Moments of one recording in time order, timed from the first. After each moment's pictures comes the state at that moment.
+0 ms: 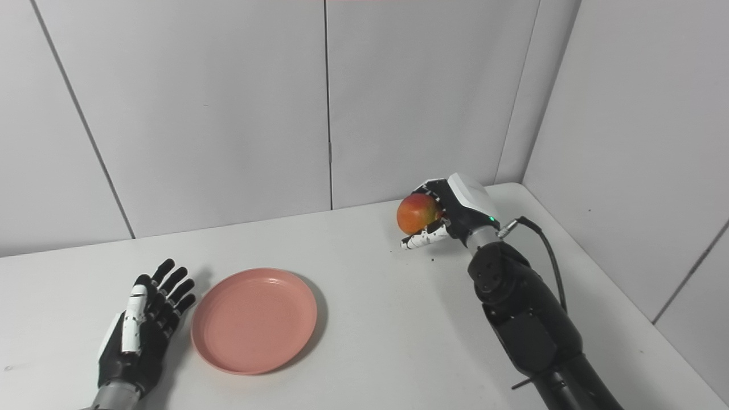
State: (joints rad) left arm -0.31 -0.02 0.05 0.16 -0.23 0.19 -0.13; right arm -0.51 -0.48 0.08 0.06 -0.52 0.37 0.11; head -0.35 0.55
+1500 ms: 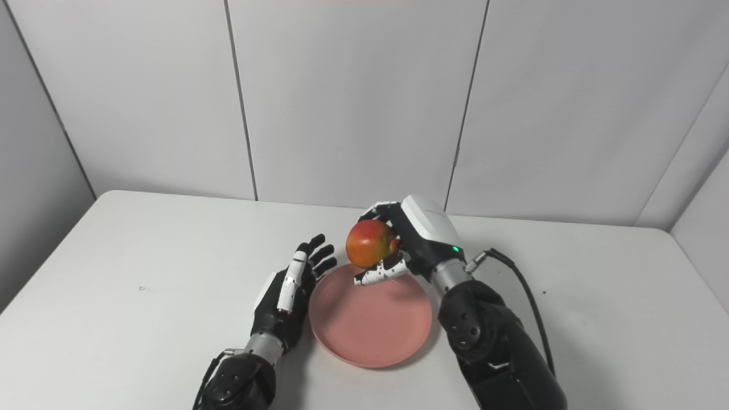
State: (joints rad) left arm -0.31 -0.15 -0.03 0.17 -0.11 0.17 -0.01; right arm -0.62 -0.18 0.39 0.06 -0.65 0.27 0.19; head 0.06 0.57
